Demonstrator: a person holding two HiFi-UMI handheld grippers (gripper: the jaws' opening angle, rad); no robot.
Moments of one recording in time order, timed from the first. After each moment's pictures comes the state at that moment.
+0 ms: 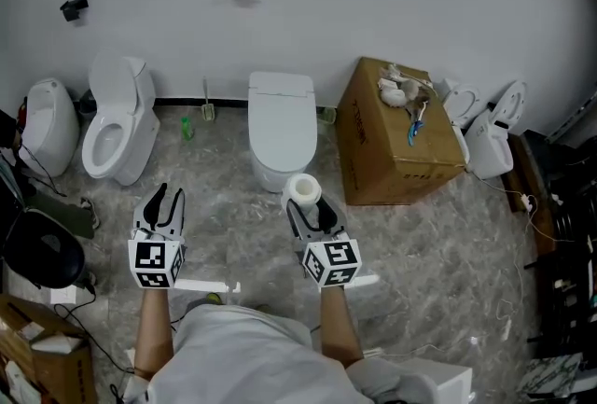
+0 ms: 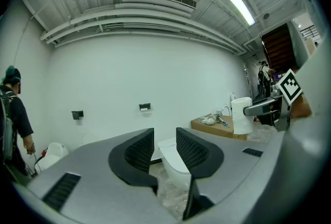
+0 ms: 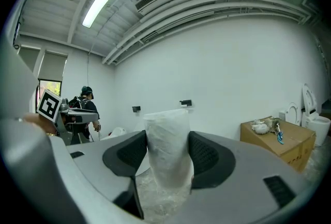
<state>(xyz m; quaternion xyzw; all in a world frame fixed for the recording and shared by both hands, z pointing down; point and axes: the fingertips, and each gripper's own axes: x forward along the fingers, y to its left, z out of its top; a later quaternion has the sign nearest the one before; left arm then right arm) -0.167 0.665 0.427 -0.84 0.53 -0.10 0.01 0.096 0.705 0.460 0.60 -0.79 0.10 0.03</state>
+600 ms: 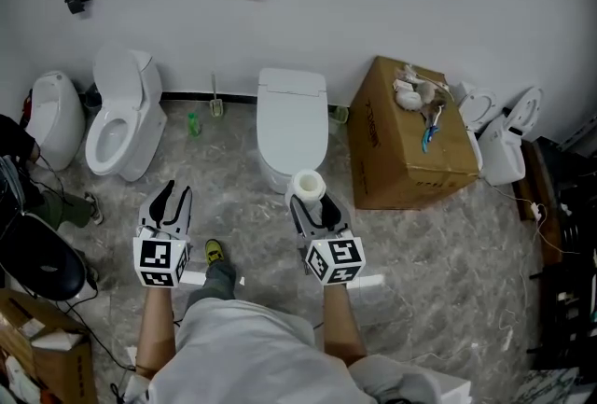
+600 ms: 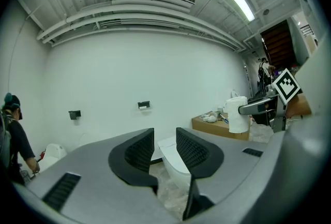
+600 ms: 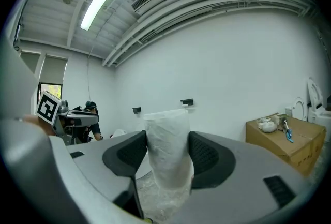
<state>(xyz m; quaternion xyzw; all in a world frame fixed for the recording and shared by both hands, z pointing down) -0.146 0.618 0.449 -0.84 0.52 -0.11 0.02 0.107 0.645 0.481 0.59 -0.80 0.10 0.01</state>
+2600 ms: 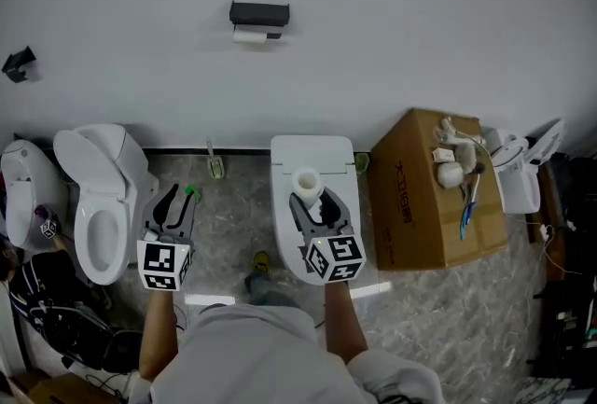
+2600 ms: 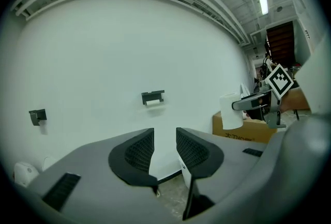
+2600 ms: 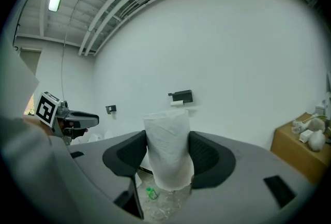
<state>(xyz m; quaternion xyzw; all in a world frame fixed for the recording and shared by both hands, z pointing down) -0.164 -0.004 0.474 -0.87 0.48 -0.15 0.00 0.077 0.029 0.497 0.60 -0.79 0.13 0.03</state>
